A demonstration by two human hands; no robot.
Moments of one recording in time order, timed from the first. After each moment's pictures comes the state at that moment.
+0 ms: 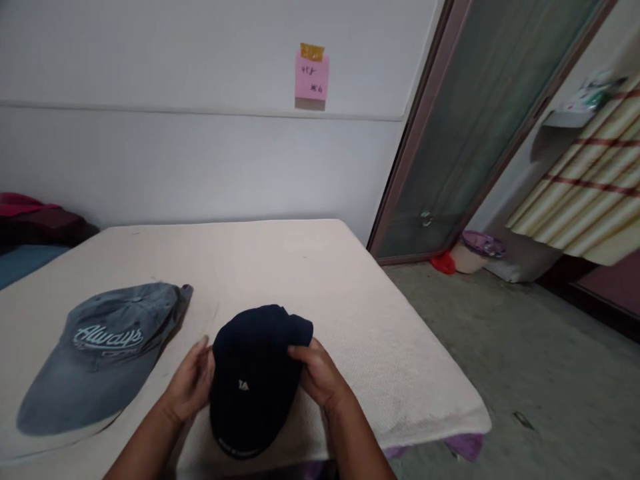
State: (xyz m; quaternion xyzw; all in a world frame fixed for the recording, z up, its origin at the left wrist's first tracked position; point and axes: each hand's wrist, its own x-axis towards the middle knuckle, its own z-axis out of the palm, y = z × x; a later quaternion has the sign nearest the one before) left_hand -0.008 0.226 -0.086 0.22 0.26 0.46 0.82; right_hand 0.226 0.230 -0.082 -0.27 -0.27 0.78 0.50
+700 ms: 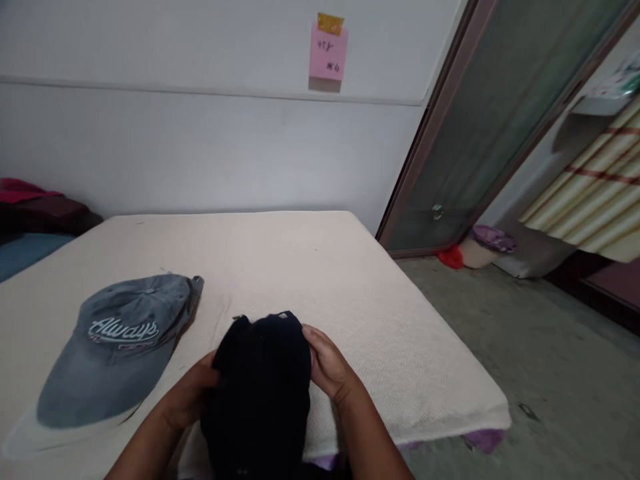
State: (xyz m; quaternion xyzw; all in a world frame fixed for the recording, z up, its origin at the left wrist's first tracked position) left_hand -0.033 0.215 -0.085 0.27 0.37 0.40 0.79; right_hand 0.203 0.240 -0.086 -0.27 -0.29 0.80 0.46
